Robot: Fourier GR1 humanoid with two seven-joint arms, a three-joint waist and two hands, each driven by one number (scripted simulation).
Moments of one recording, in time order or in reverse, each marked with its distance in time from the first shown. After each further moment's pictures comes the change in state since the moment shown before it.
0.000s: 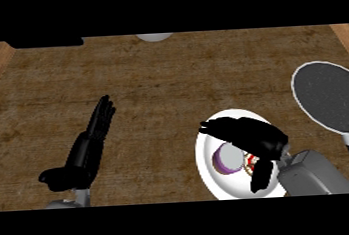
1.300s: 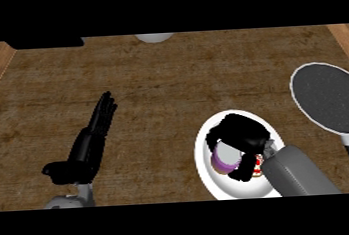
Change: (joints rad) left arm -0.025 -0.054 0.055 0.023 -0.045 -0.046 0.012; right arm -0.040 0.108 -0.023 0.230 0.338 -0.212 -0.269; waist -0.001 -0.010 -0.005
